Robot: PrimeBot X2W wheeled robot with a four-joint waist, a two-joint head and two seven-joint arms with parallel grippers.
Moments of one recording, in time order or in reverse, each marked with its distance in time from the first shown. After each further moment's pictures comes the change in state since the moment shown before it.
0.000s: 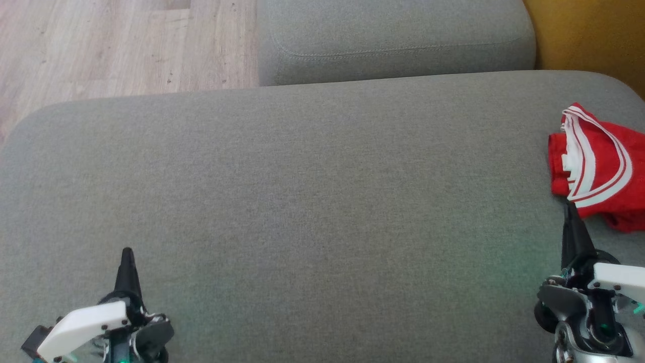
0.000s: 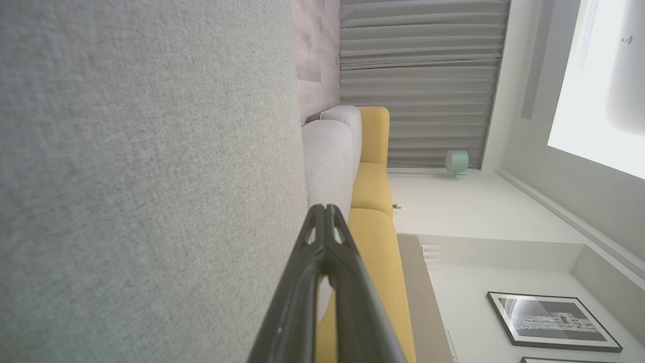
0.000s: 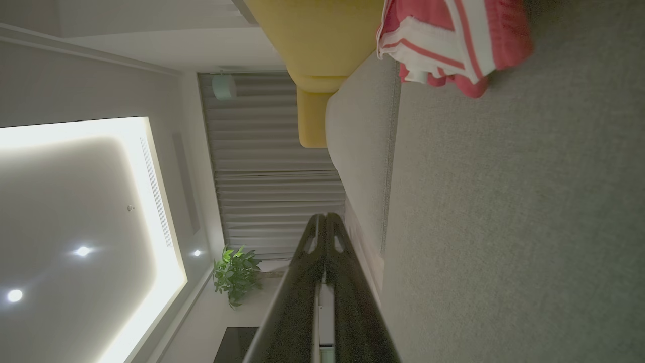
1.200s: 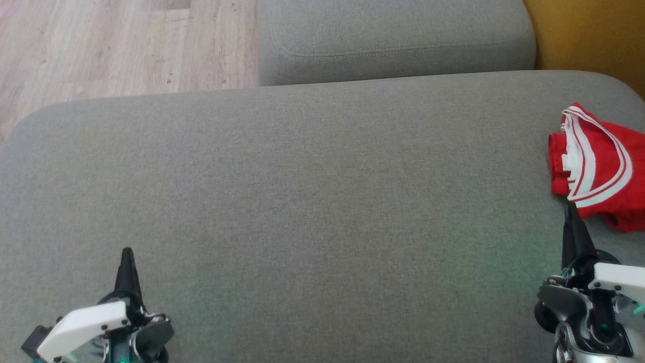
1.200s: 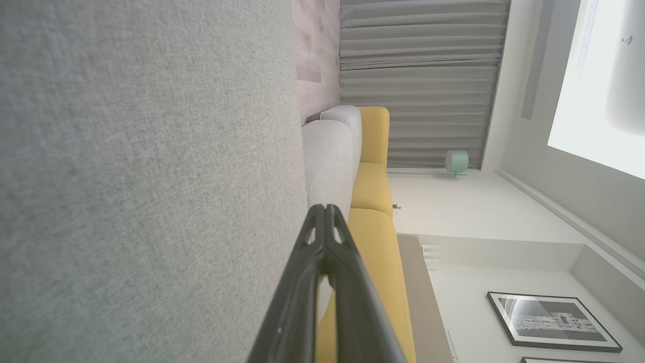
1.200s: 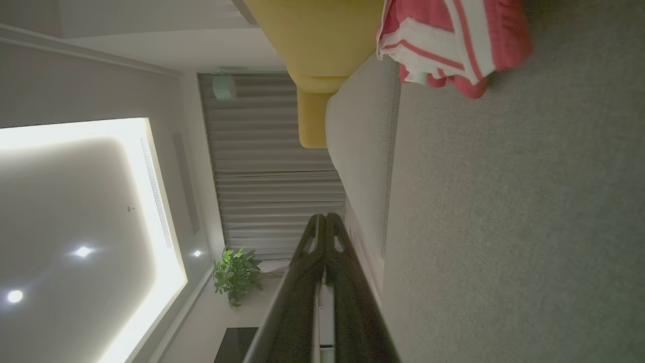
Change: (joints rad) left arm 0.000 0.000 0.000 0.000 0.000 0.000 0.000; right arm 0.000 0.001 -0.002 0.000 0.000 0.000 0.000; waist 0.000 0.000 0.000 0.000
